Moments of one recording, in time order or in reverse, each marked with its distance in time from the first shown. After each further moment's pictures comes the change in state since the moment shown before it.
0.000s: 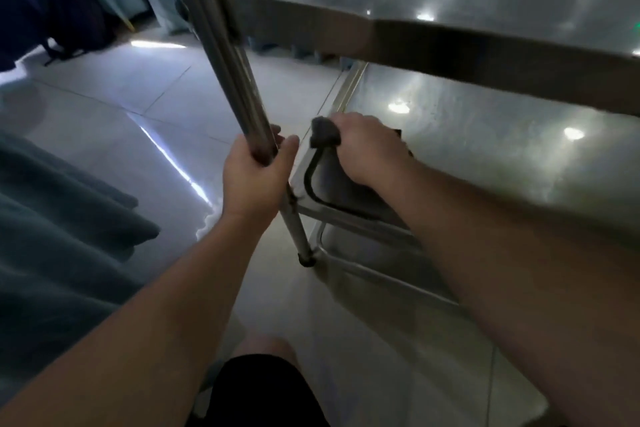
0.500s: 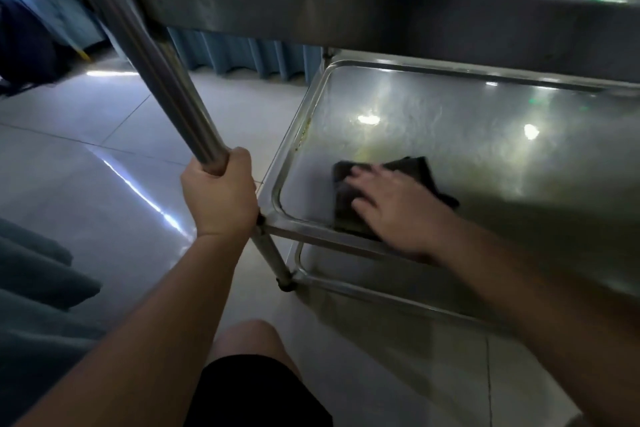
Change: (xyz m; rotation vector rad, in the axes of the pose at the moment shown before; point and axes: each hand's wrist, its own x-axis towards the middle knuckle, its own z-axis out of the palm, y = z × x) left_hand 0.009 -0.016 0.029 -0.260 0.194 -0.030; right_hand -0.073 0.106 0.026 -0.101 -0.168 -0.121
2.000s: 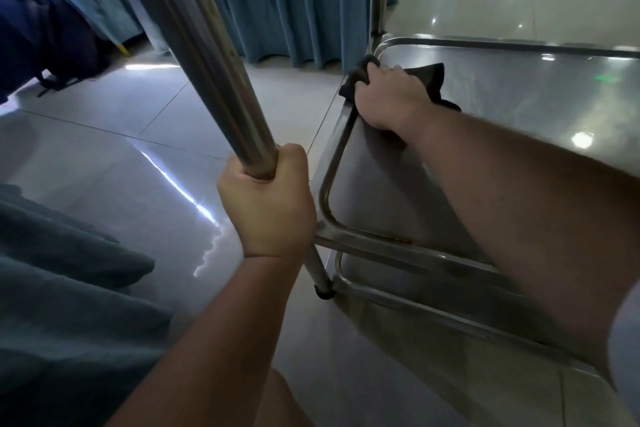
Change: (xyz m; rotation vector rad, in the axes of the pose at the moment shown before) left_hand 0.005 -0.016 0.008 -0.101 0.035 0.158; right_hand 0.225 -0.020 -0.021 0.043 0.150 0.304
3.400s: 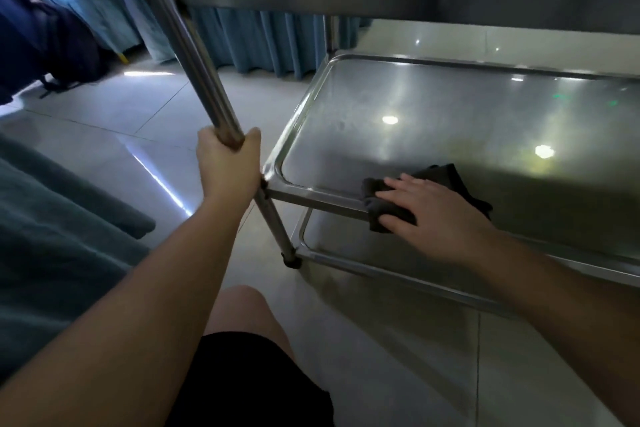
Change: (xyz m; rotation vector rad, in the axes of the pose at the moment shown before) left_hand -0.037 0.029 -0.029 0.407 -0.056 -0.137; right_hand -0.306 0.146 -0.026 -0.036 -0.114 -0.348
